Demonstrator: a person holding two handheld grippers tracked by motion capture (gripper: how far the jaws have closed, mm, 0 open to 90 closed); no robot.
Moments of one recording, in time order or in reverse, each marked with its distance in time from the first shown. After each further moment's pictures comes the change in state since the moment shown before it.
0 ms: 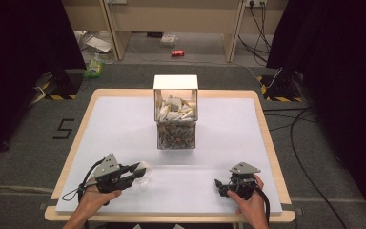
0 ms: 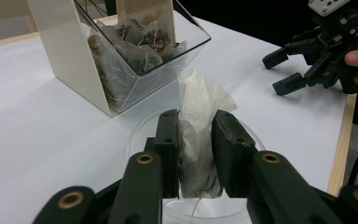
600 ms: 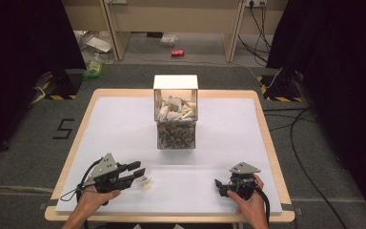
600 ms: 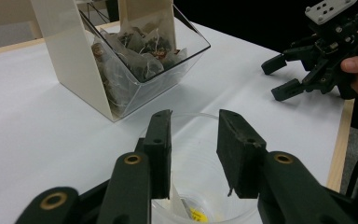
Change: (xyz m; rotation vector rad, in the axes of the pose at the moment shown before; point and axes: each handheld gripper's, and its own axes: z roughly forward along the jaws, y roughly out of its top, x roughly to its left) left arm 0.000 0.004 -0.005 -0.021 0.005 -0.005; right arm 0.000 0.000 0.000 0.000 0.000 -0.001
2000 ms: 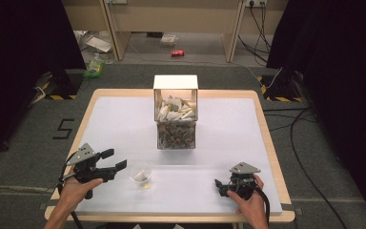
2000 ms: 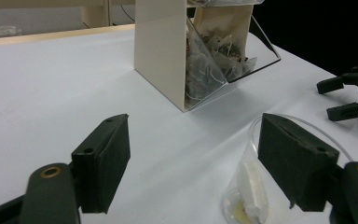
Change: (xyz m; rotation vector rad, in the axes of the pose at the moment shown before) left arm 0.050 -0.002 -0.032 -0.002 0.149 -0.141; right arm 0.000 0.000 0.000 0.000 0.000 0.000
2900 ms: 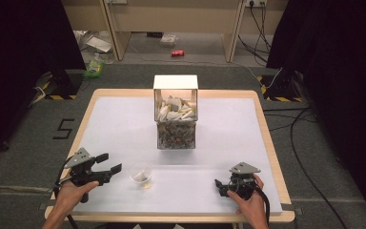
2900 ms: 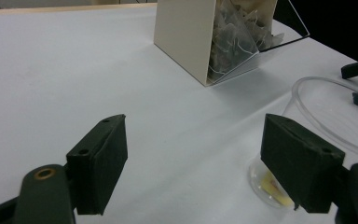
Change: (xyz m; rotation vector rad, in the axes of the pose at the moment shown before) left arm 0.018 -0.025 -0.003 0.039 0.032 -0.033; right arm 0.000 0.000 0.000 0.000 0.000 0.001
